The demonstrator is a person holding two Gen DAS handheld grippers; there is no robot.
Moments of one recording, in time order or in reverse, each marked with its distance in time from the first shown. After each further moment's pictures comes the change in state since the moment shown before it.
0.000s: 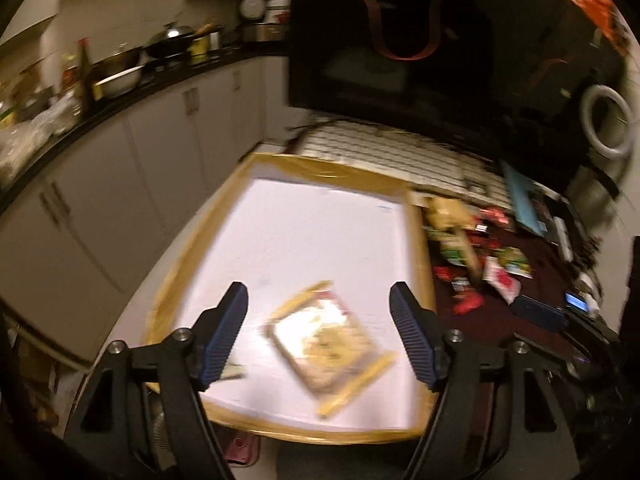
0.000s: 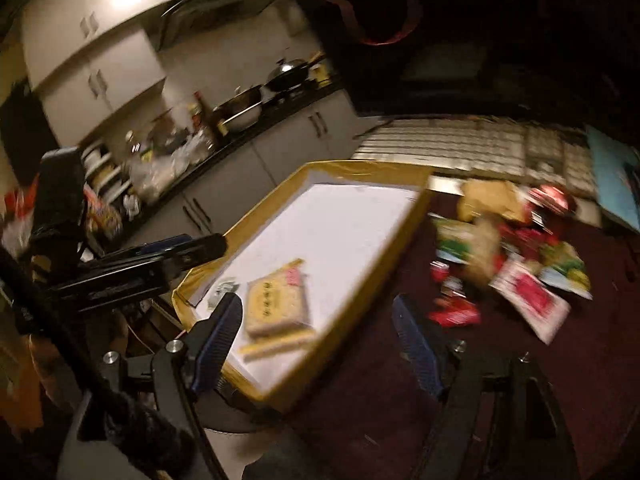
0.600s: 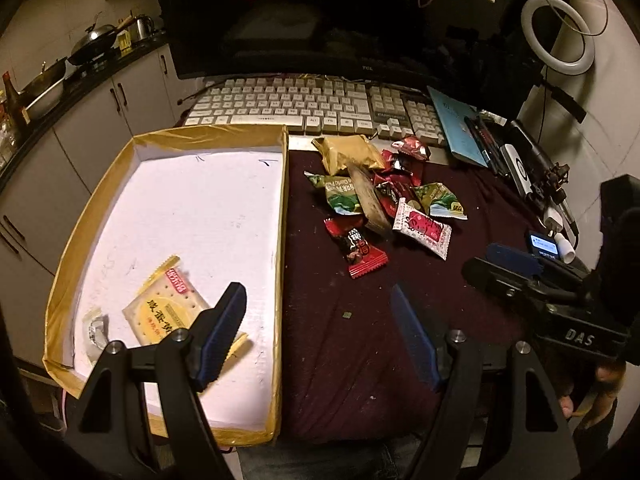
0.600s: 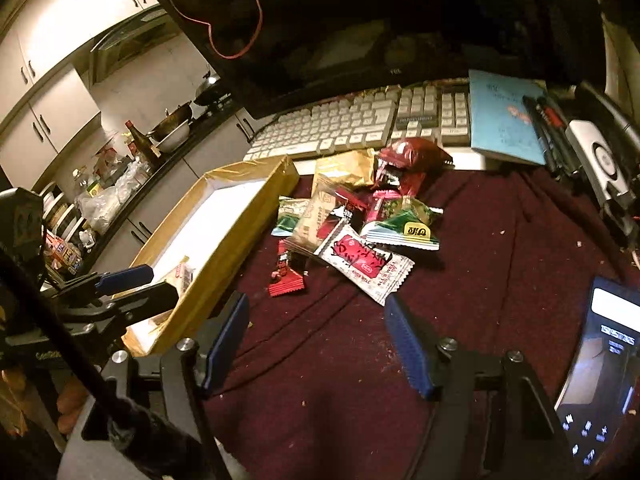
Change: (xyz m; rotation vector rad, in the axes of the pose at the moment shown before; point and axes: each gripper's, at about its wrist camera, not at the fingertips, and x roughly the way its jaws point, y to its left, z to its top) left arm 0.039 -0.100 -0.017 0.154 0.149 -0.087; right arm -0.034 -0.100 -0.019 0.149 0.020 -0.139
